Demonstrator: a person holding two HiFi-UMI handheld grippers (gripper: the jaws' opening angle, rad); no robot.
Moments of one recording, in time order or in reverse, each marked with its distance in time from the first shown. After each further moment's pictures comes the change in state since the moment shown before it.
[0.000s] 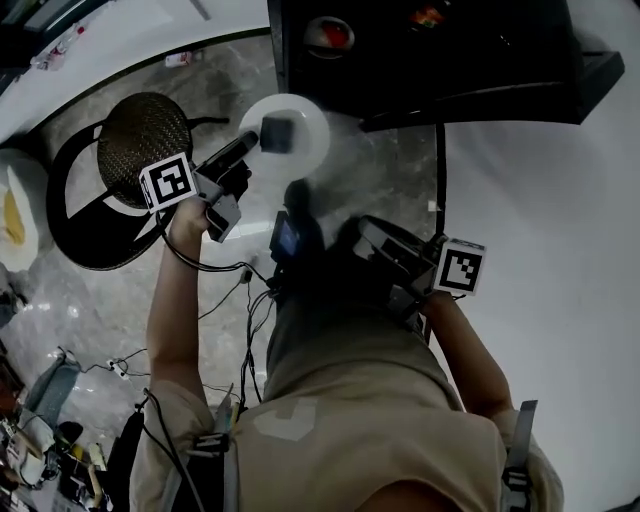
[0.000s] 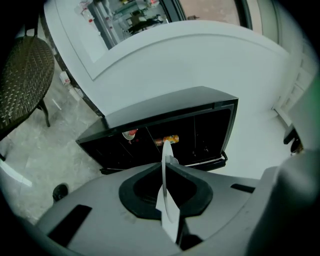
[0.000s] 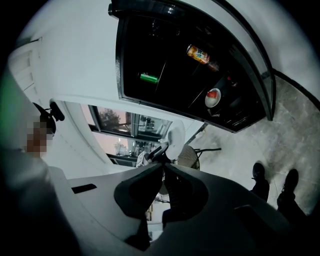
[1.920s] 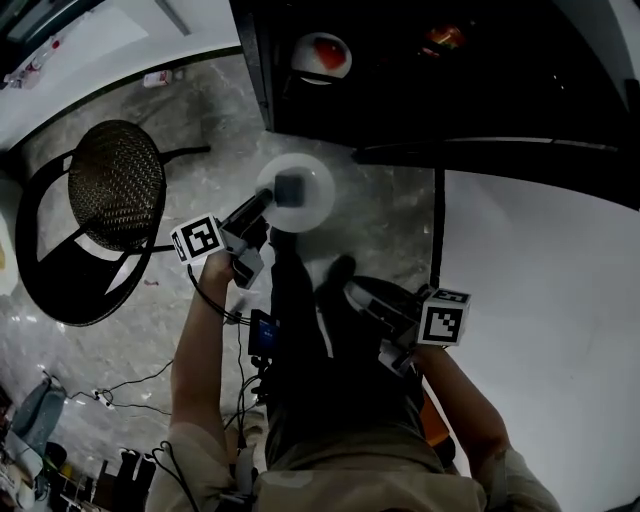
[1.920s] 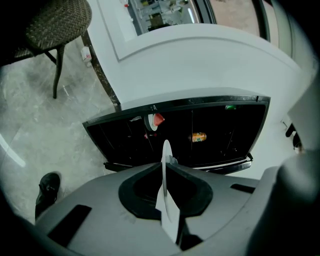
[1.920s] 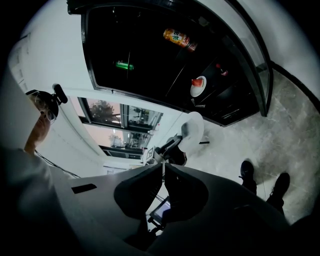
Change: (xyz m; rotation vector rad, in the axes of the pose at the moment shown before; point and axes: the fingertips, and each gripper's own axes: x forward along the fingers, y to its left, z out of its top) left arm 0.093 0.144 -0.071 -0.139 -0.063 -0.004; right arm 0.011 -0.125 -0.018 0.013 0.107 -0.056
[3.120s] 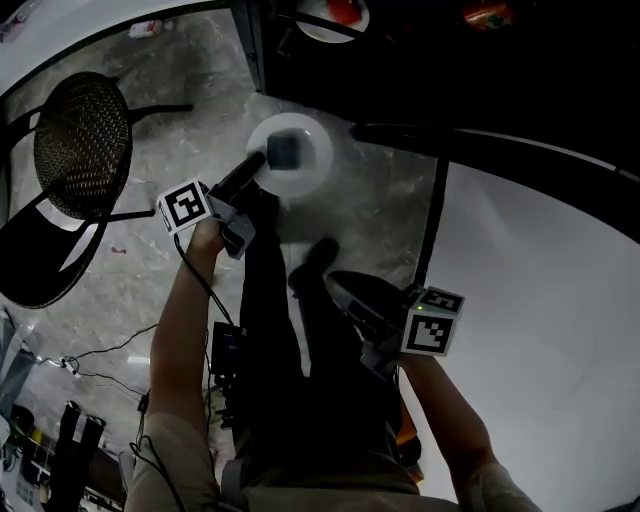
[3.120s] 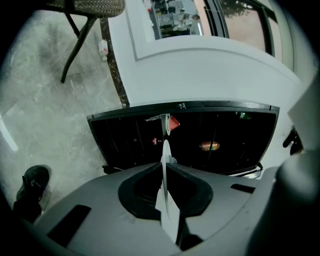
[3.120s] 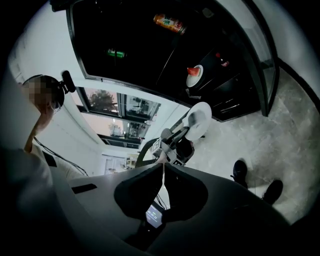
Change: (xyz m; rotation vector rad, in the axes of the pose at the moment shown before) left arm 0.041 0.071 -0.003 -0.089 -0.129 -0.015; right arm 0.016 -0.052 -0.008 -0.067 0.113 -0.005
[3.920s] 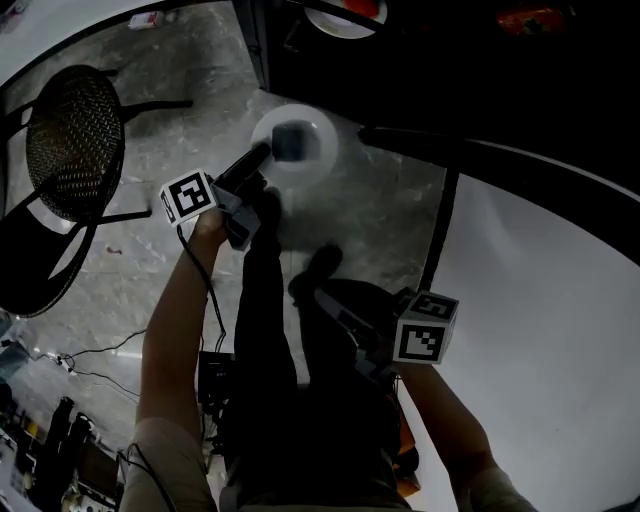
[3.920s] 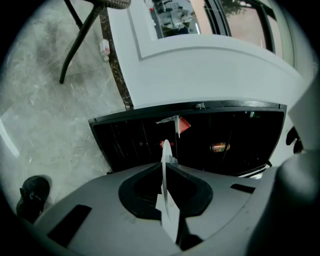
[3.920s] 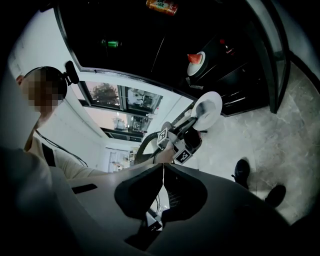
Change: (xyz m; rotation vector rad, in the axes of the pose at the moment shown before) left arm 0.024 0.044 0.017 0.050 -0.015 0.024; right arm 0.033 -0.026 -0.012 -0.039 0.082 0.046
